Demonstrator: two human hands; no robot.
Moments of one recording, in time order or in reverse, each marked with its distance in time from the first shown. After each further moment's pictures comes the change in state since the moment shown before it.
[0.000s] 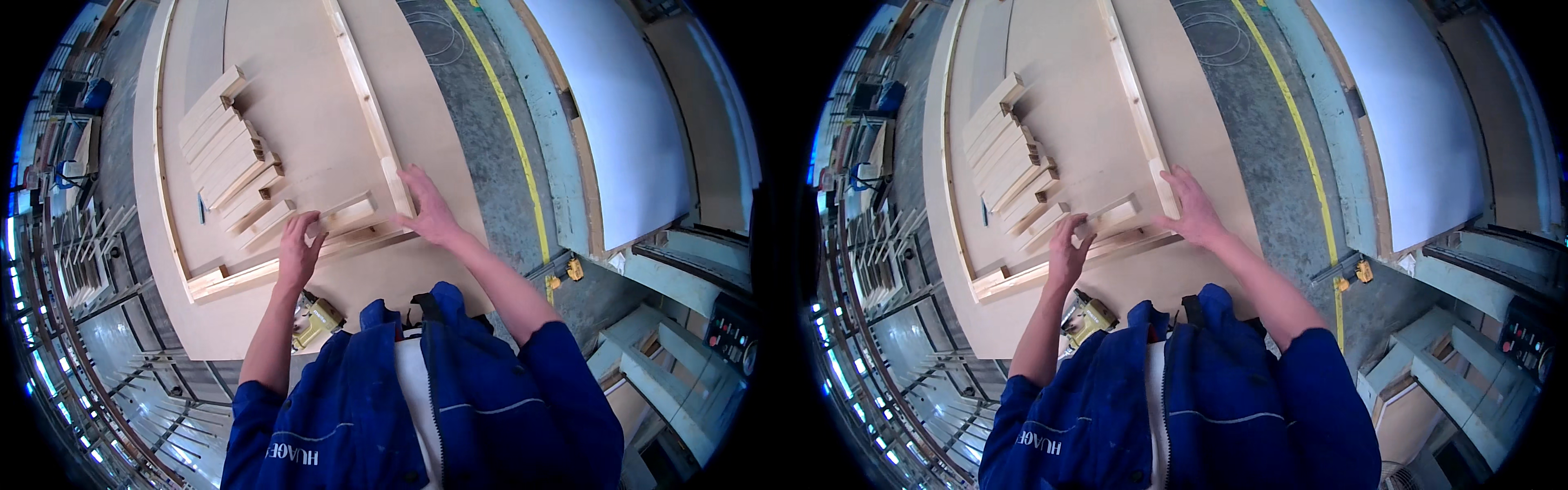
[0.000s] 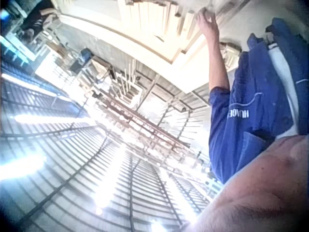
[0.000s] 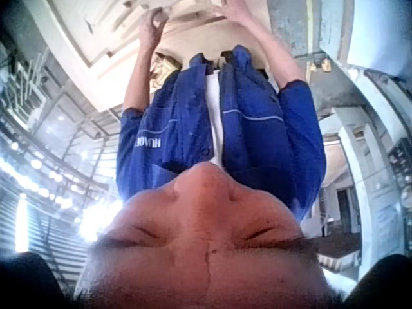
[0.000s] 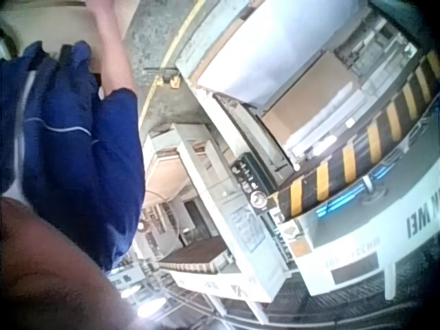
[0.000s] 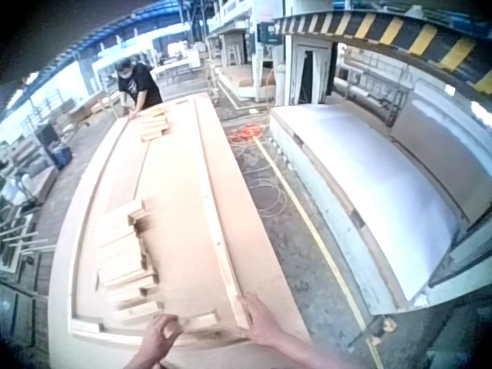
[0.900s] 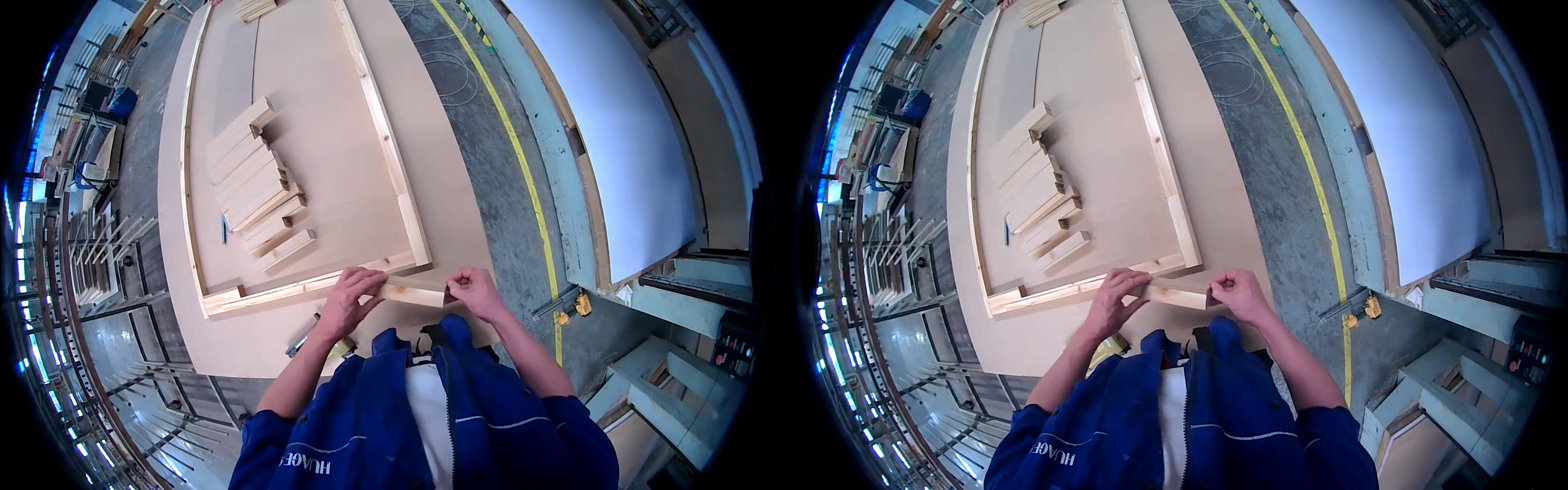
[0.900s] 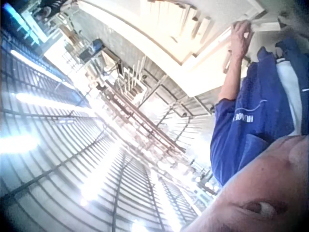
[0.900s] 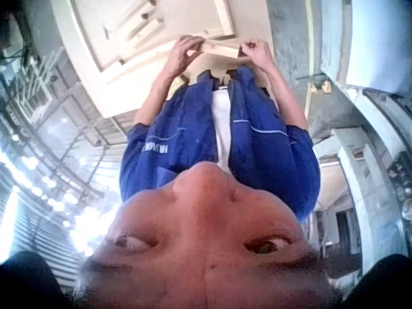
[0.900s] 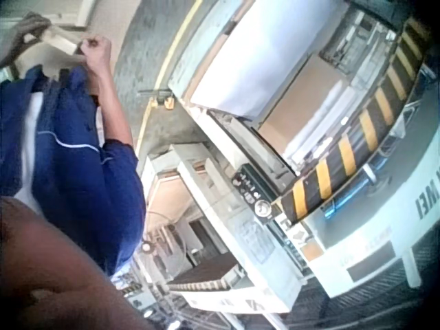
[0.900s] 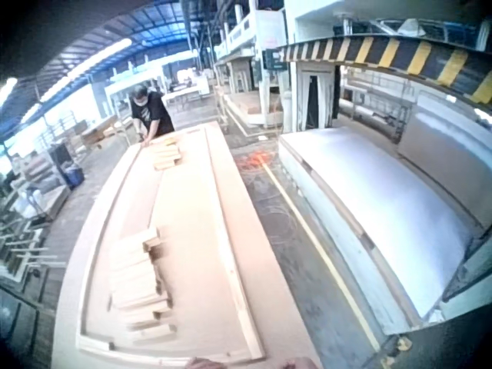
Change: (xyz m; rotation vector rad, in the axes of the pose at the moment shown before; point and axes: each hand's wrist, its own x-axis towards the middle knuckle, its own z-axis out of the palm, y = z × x) left_hand -0.033 0.074 0.000 -0.099 -0.233 0.275; right_hand -0.108 -0.023 -0.034 0.658 -0.010 0.522
